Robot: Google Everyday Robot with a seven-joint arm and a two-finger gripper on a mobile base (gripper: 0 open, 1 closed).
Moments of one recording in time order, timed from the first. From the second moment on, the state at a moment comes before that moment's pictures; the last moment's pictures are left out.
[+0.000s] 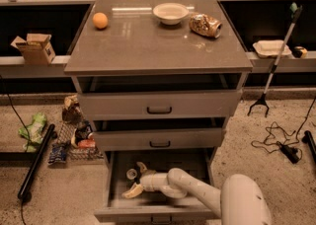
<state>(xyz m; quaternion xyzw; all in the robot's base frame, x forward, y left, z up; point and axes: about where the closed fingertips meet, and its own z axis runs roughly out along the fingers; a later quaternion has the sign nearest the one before) 0.589 0.139 0.201 -0.44 0.69 0.38 0.43</state>
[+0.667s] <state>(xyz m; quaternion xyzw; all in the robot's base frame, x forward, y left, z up) 0.592 0.142 0.197 -0.44 0.69 0.38 0.44</state>
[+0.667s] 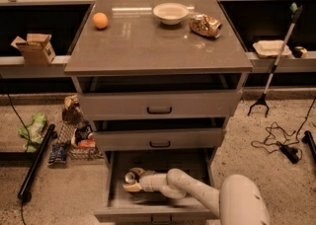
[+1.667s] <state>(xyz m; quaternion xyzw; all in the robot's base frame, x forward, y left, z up) 0.572 0.097 0.232 -0.44 0.66 0.41 0.45</state>
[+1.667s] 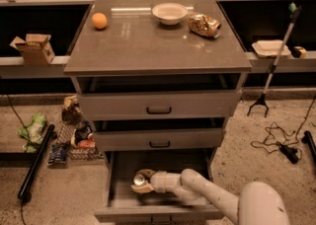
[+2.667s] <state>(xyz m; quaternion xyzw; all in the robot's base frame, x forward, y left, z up) 0.551 0.034 0.299 -0.45 0.64 0.42 0.46</state>
